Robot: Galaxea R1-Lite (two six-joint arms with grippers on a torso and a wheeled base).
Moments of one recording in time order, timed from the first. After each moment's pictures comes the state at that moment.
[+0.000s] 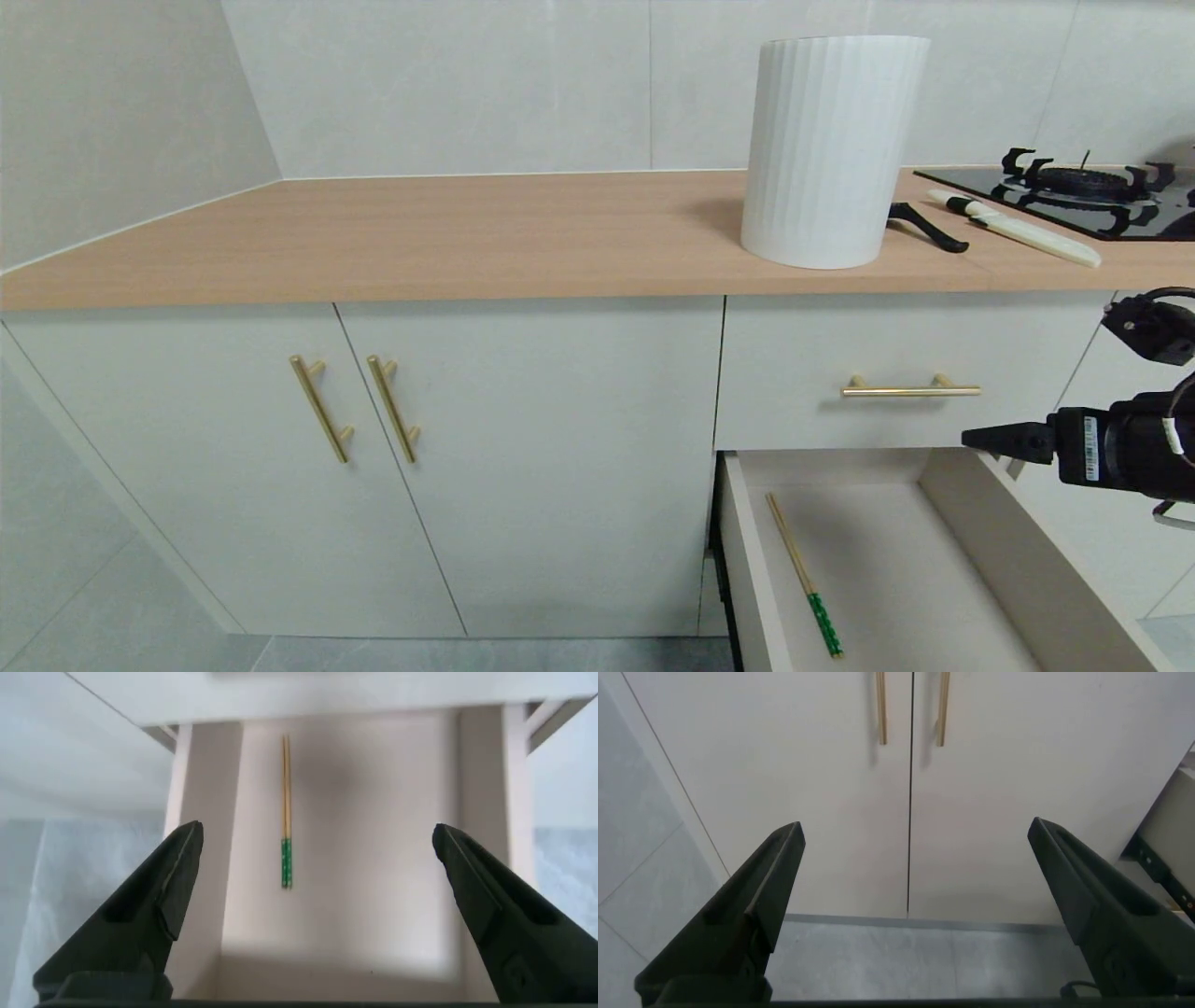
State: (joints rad) left arm -0.01 0.00 0.00 0.00 0.06 -0.01; right arm 0.12 1.36 -0.79 0.03 0.07 0.18
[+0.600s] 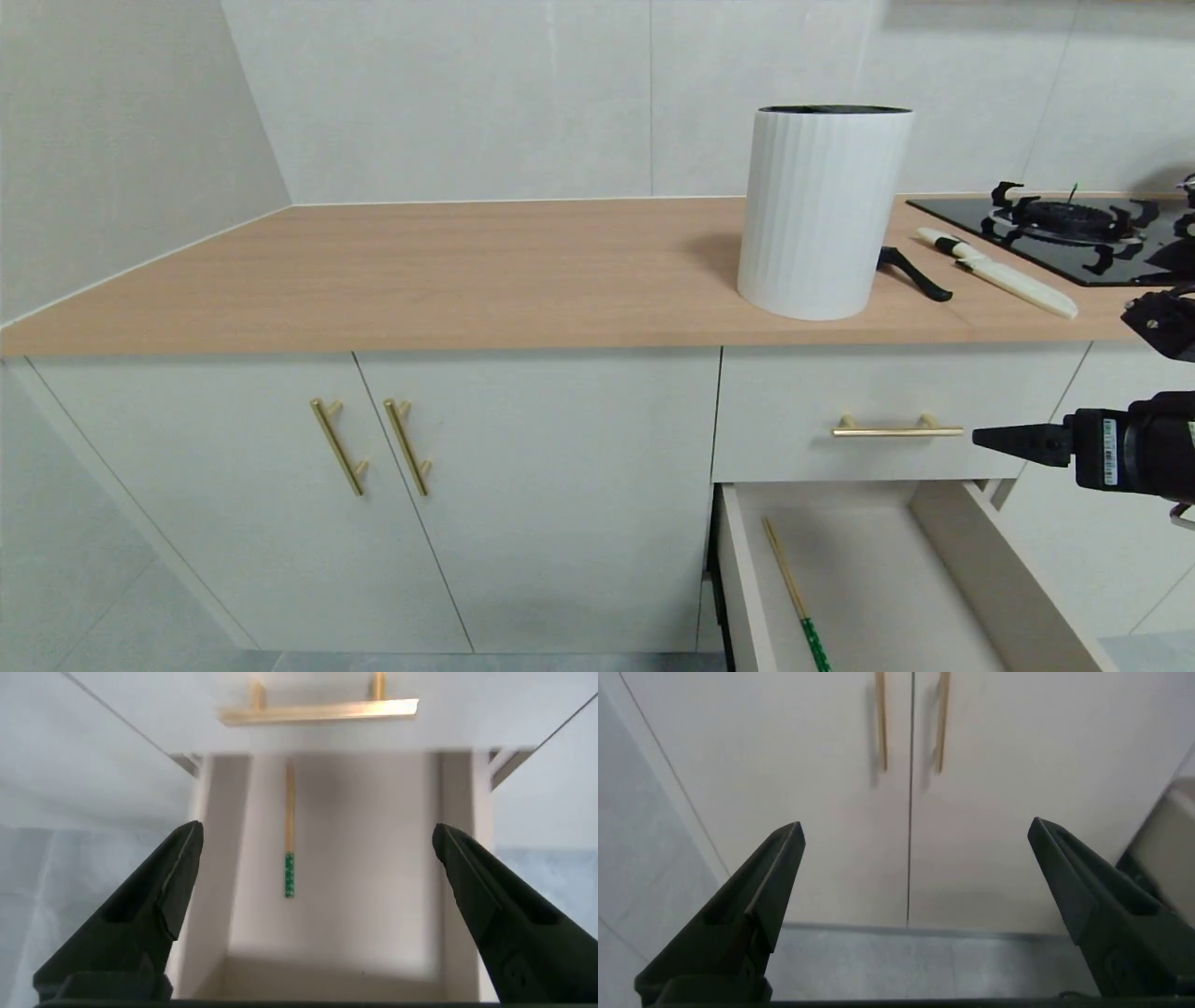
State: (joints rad) left arm -0.01 0.00 0.00 0.00 0.06 -0.01; right arm 0.12 1.33 -0.77 0.02 0.07 0.16
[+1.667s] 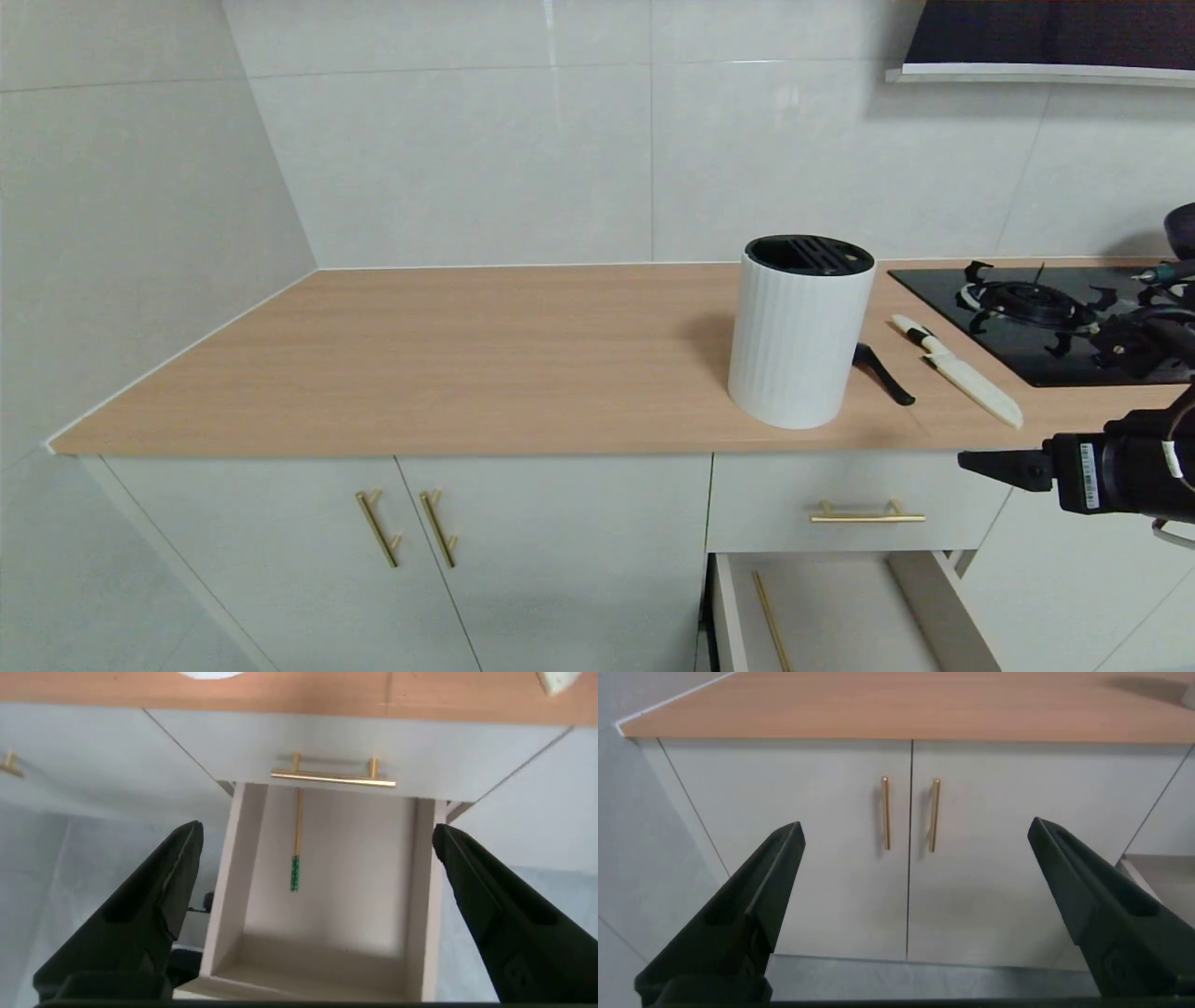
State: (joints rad) left arm -0.01 0.00 0.00 0.00 0.06 -0.01; right arm 0.14 1.35 -0.72 -0.05 0.07 0.08
